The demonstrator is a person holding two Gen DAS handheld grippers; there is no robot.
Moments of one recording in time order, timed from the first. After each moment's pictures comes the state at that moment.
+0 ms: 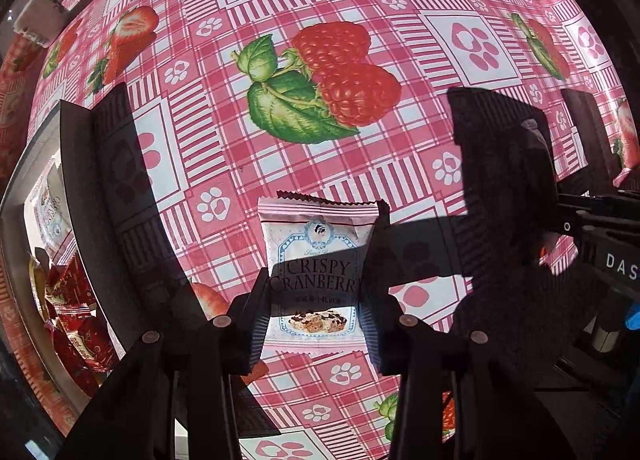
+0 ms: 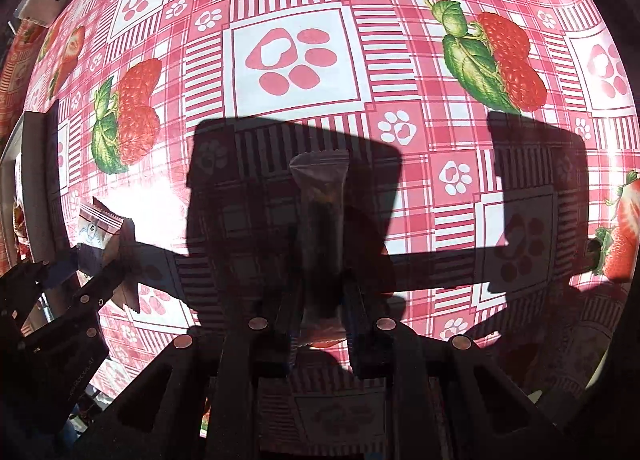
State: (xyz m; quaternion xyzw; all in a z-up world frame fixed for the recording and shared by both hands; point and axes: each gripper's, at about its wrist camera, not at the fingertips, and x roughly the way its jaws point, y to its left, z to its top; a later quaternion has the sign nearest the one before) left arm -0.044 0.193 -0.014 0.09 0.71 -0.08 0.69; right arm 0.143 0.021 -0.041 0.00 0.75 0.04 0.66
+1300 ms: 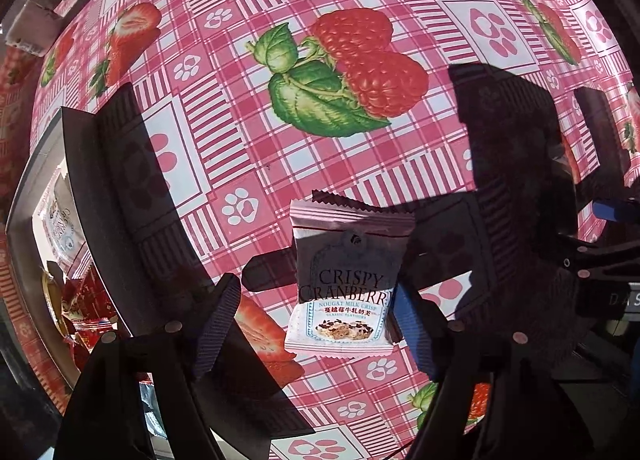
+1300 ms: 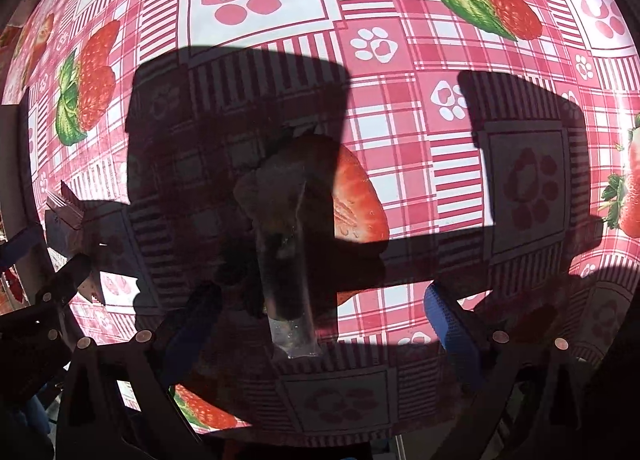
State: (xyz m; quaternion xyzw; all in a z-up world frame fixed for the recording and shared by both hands) left arm -0.020 0.215 -0.018 0.11 0.73 -0.07 0.67; right arm 0.101 0.042 -0.107 0.00 0.78 0.01 0.63
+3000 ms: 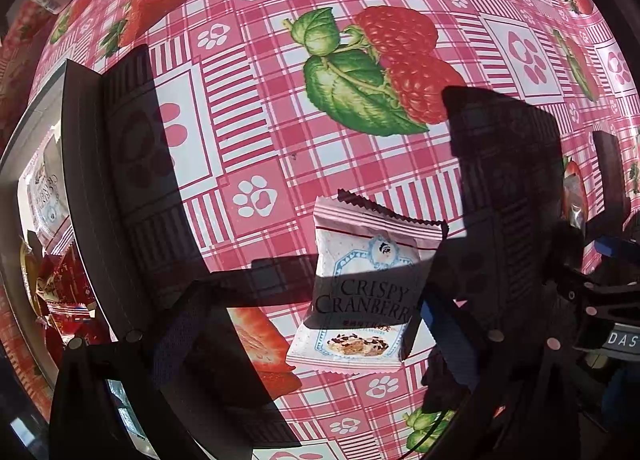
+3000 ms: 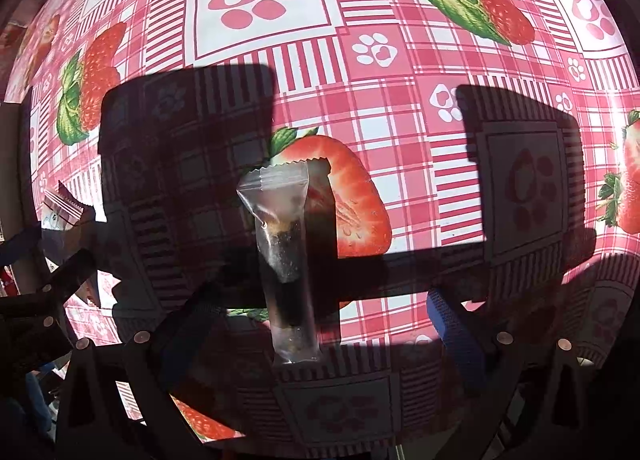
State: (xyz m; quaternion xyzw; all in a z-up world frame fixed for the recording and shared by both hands) left arm -0.026 0.251 -0.042 0.06 0.73 -0.05 0.68; right arm 0.087 0.032 -0.080 0.00 0.76 0.01 0.65
